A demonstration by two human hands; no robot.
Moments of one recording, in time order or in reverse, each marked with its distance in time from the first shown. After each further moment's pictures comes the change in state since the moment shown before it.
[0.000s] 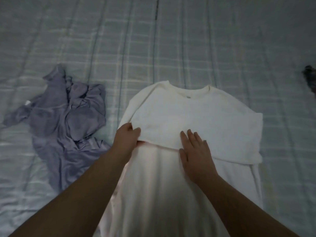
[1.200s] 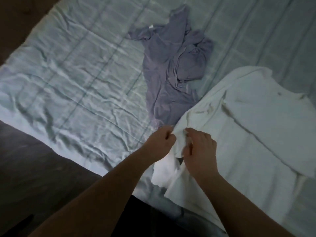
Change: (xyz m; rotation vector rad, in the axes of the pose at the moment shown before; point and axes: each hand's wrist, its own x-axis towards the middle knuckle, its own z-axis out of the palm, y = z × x) left_hand -0.178 -0.094 -0.193 0.481 -0.006 0.091; right_hand -0.134 -0.220 0.040 0.044 0.040 -0.338
